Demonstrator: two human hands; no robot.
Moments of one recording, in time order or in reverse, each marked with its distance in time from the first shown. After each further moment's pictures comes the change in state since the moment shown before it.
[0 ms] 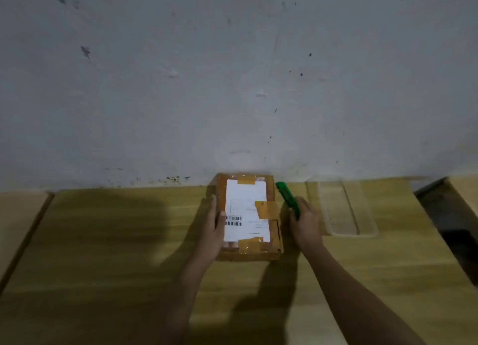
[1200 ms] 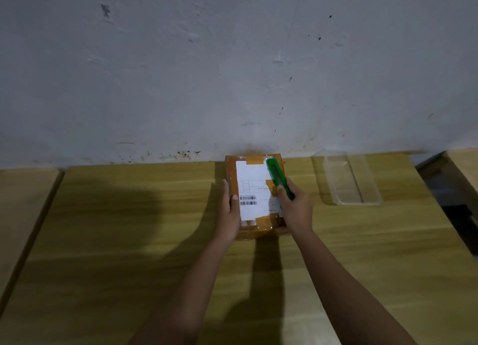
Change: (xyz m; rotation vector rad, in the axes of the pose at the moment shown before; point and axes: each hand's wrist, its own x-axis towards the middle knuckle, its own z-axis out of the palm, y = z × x) left_hand -0.012 -0.028 0.010 -0.085 0.002 0.030; right_hand -0.058 -0.046 0.024 0.396 0.136 0.025
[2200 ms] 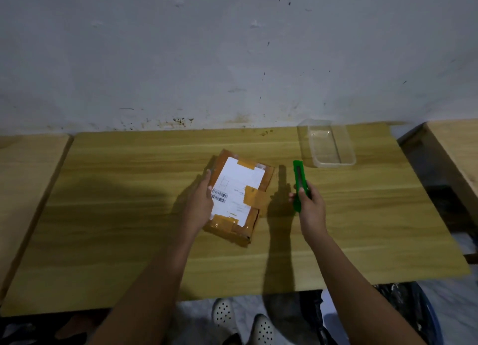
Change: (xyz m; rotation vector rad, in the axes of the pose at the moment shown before) left_hand -0.092 -0.005 -0.026 0.608 0.161 -0.046; right_hand -0.086 0.034 -0.087 0.472 0.001 0.307
